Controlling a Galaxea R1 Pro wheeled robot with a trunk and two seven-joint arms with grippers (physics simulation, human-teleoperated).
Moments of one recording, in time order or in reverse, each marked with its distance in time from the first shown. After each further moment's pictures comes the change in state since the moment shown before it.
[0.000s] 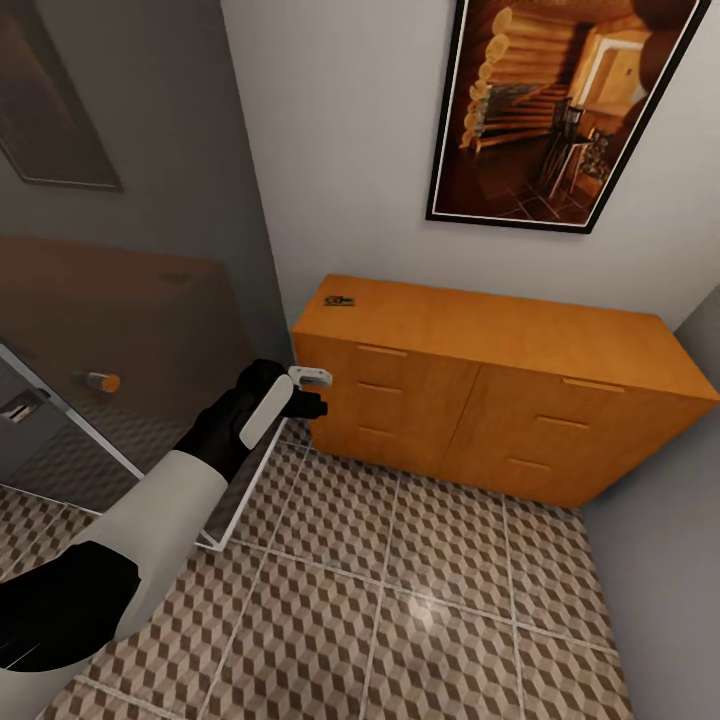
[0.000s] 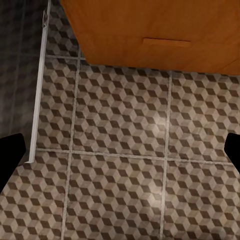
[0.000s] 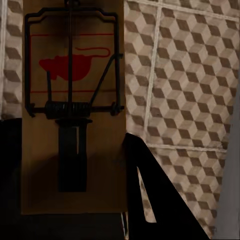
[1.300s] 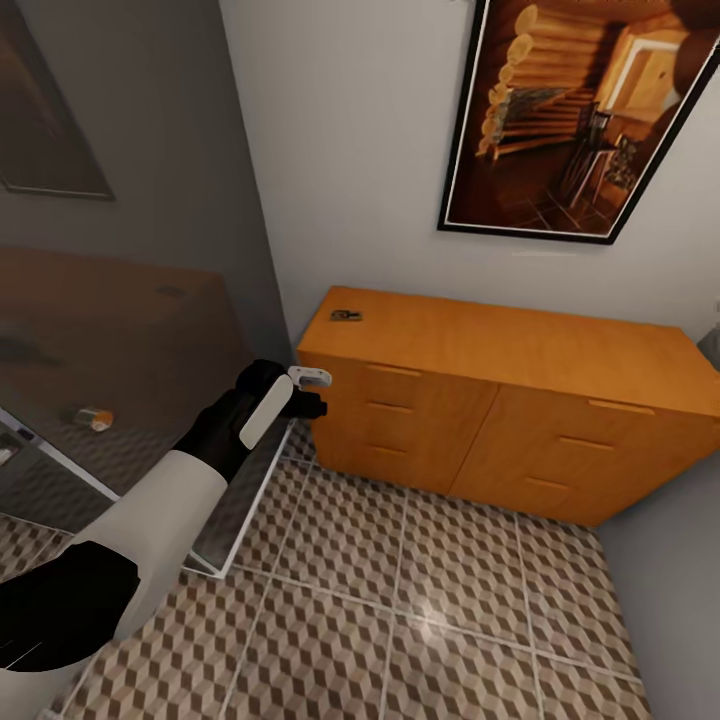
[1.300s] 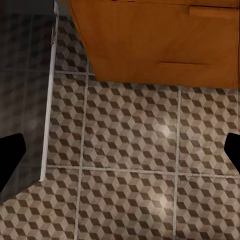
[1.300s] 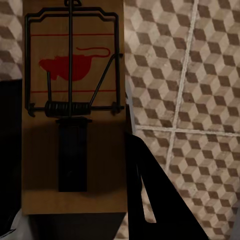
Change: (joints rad) left arm 0.000 0.001 -0.002 0.000 0.000 0.000 0.000; right arm 0.035 0.012 -0.002 -0.007 -0.007 0.099 0.060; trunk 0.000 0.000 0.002
